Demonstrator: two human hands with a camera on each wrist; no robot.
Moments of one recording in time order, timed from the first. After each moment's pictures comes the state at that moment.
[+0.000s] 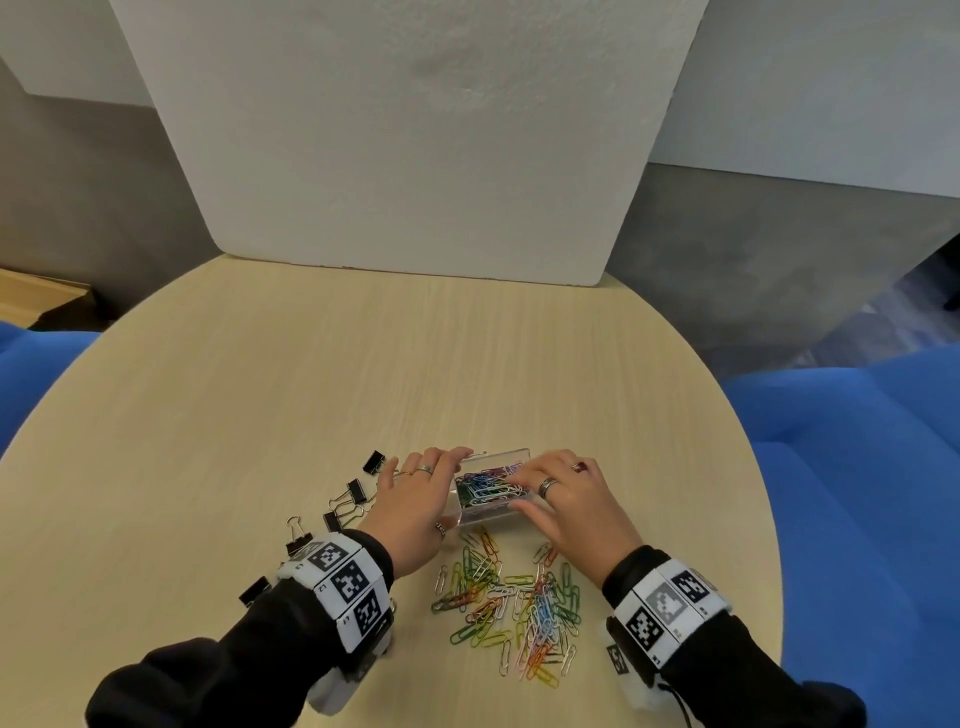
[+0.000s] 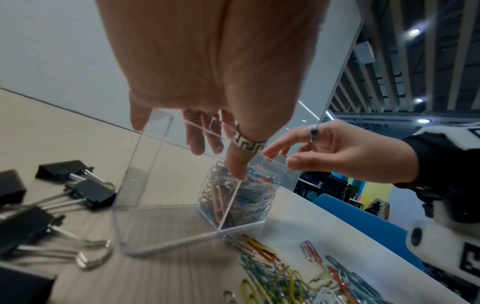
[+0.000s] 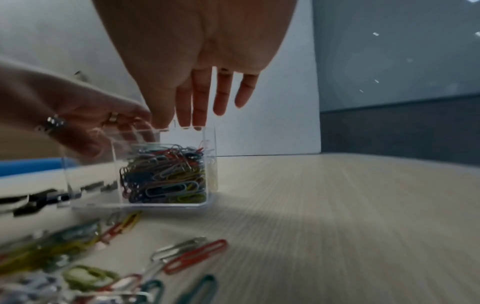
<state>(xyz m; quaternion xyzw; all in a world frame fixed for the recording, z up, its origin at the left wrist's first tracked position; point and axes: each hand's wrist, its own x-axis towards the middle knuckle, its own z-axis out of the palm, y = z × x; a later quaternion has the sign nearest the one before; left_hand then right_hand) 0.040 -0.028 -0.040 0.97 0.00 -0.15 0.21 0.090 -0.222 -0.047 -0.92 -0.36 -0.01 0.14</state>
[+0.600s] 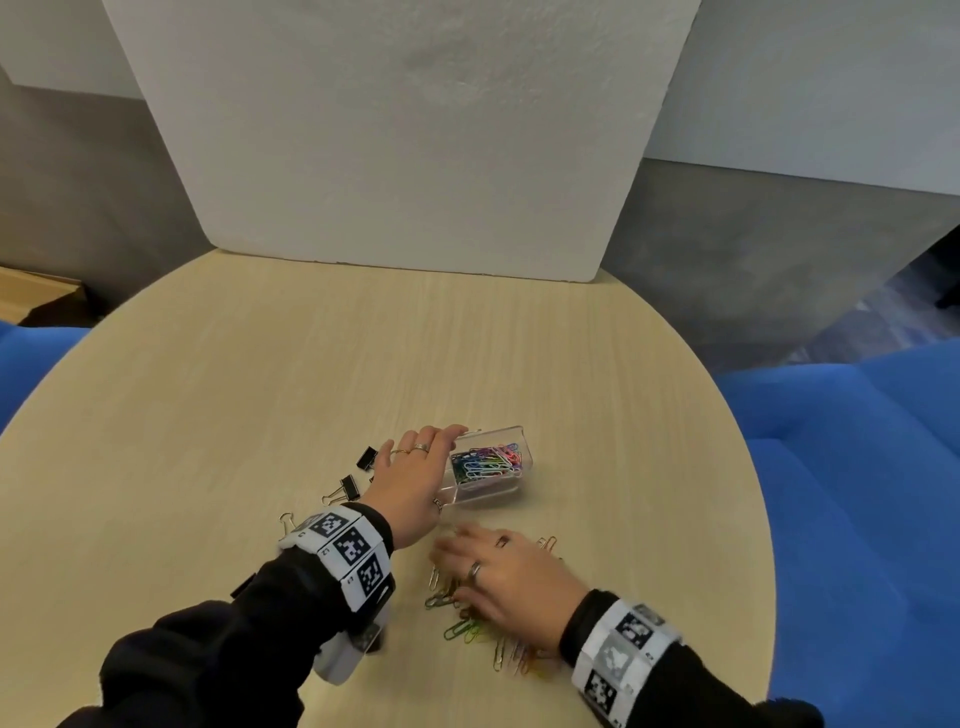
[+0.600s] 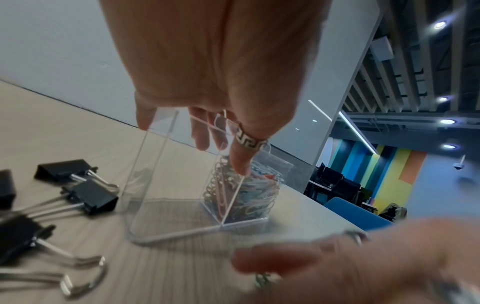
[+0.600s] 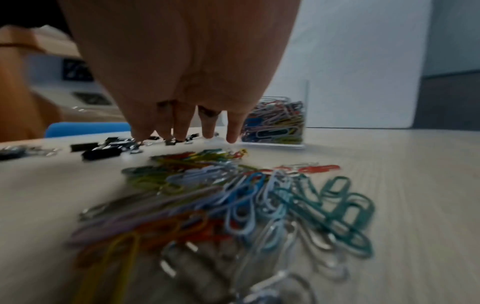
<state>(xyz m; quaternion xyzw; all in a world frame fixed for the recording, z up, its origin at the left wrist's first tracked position) 0.058 -0.026 -0.045 0.97 0.00 -0.14 0.21 0.041 -0.196 -0.072 -0.85 -0.51 0.12 0.08</state>
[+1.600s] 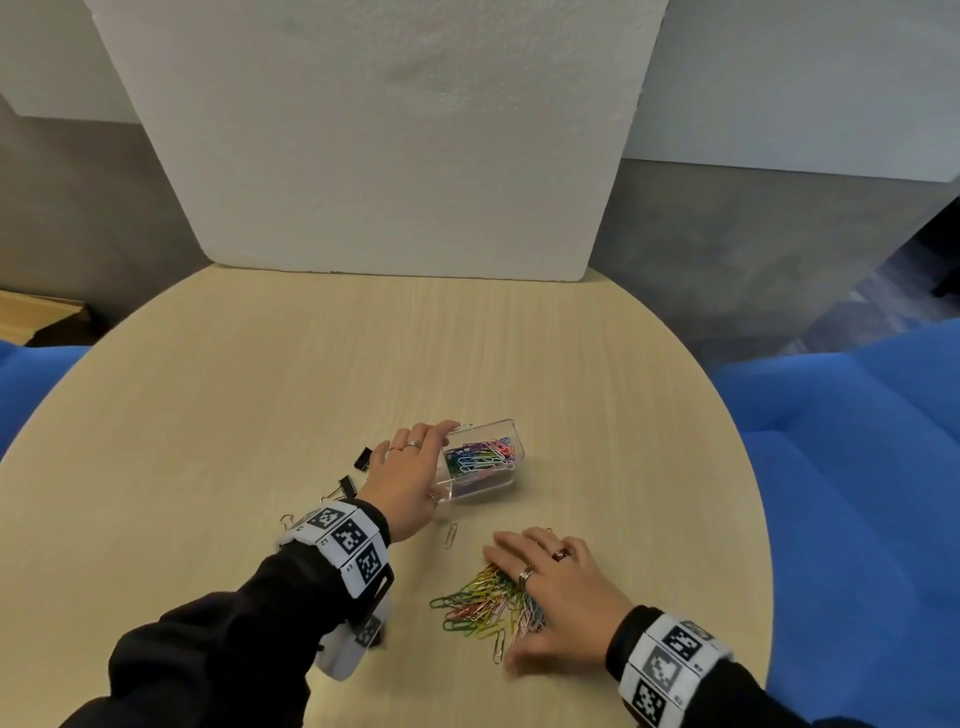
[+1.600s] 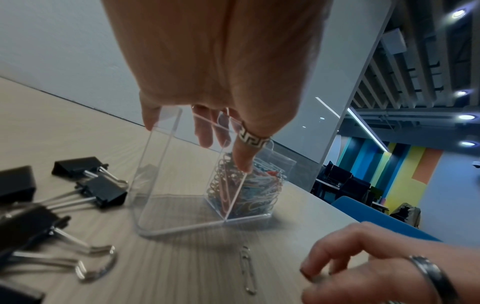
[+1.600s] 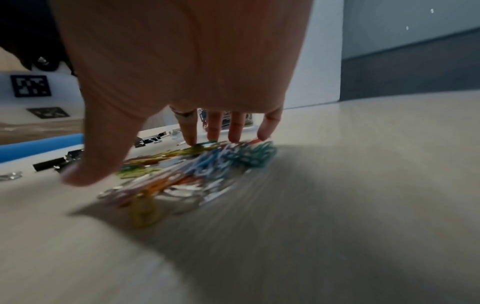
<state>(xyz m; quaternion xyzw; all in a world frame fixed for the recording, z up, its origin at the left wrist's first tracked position) 0.056 -0.027 -0.044 0.97 0.00 -0.13 0.21 0.028 -0.246 -0.068 -0.87 -0.37 0.31 0.05</state>
